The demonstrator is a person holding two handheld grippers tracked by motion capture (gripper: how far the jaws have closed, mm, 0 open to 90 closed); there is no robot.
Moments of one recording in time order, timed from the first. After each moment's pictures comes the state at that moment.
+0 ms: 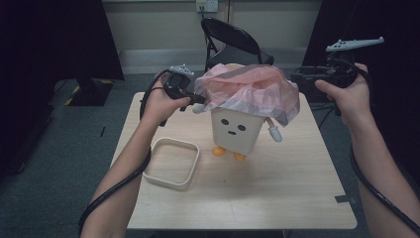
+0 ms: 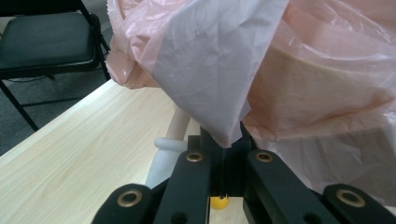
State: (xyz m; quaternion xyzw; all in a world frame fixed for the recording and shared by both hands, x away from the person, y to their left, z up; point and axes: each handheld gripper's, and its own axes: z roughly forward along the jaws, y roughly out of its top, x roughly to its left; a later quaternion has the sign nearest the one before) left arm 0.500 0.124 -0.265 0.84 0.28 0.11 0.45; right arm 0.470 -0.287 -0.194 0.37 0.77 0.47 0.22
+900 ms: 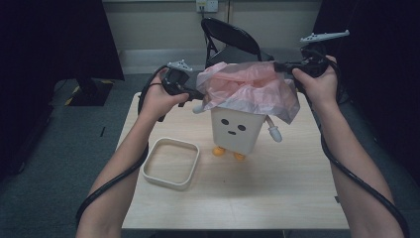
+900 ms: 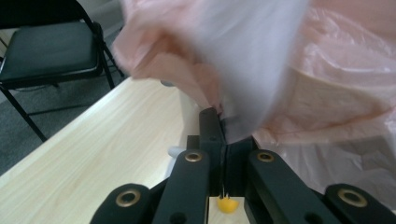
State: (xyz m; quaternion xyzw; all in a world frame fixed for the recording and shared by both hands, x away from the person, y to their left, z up) left arm 0.512 0.131 -0.258 0.84 0.26 0.11 0.46; right arm 0.521 -0.250 -0.205 0.38 0.76 0.49 0.21
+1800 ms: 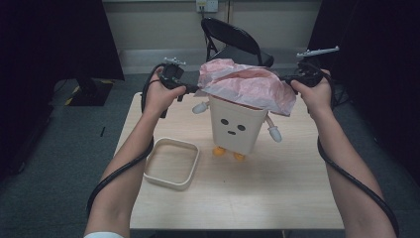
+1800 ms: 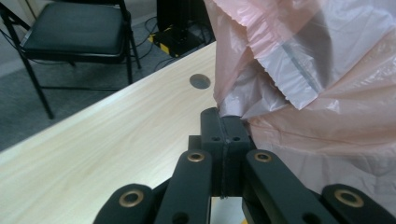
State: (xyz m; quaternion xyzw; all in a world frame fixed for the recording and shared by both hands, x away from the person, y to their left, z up) left arm 0.548 0.144 -0.282 0.80 0.36 0.10 0.46; right arm 0.543 -0.266 -0.255 0.41 0.77 0.46 0.17
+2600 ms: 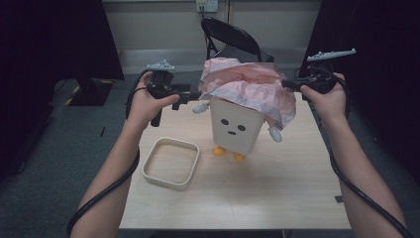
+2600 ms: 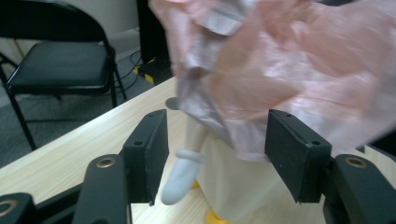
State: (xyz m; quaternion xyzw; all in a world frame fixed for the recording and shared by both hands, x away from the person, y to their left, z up) left arm 0.488 0.157 -0.257 0.79 0.30 0.11 0.52; right arm 0.494 -0.270 -0.233 0.41 0.77 0.45 0.19
